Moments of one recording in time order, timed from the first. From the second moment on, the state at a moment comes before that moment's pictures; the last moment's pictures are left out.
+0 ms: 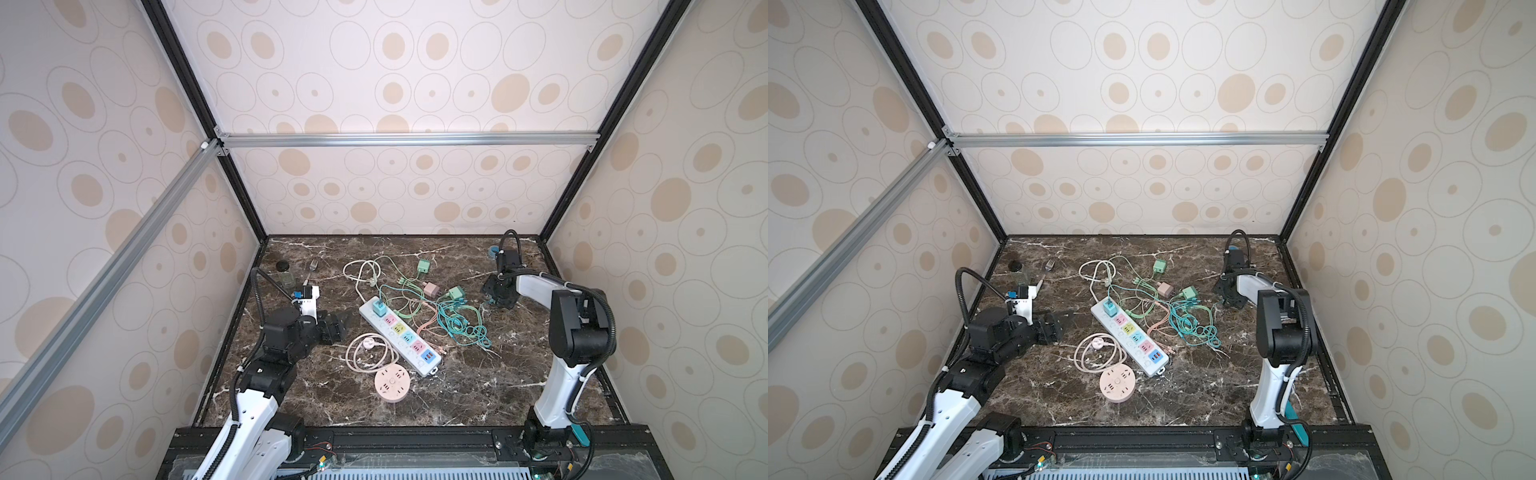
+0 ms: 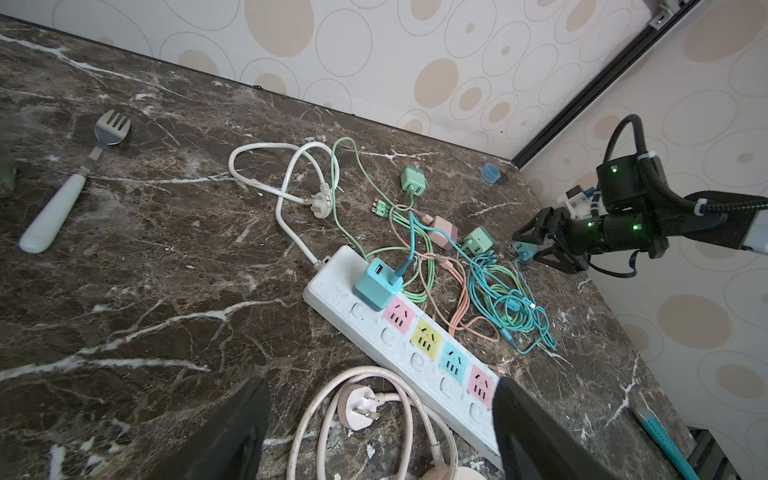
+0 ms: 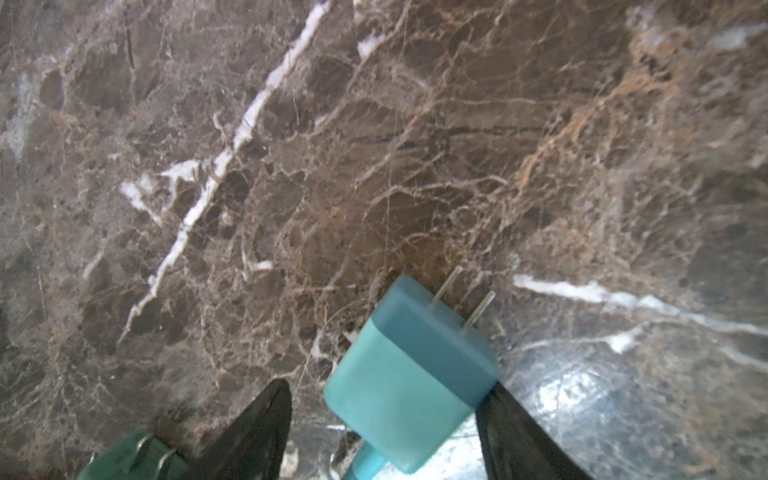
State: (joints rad) left arm -0.20 0.69 0.54 -0.26 0.30 -0.37; right arm 0.04 1.94 1.27 -0.46 0.12 0.67
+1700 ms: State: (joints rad) left arm -0.20 0.76 0.54 -0.16 0.53 -0.46; right arm 0.15 1.49 1.05 -0.27 -0.28 0.12
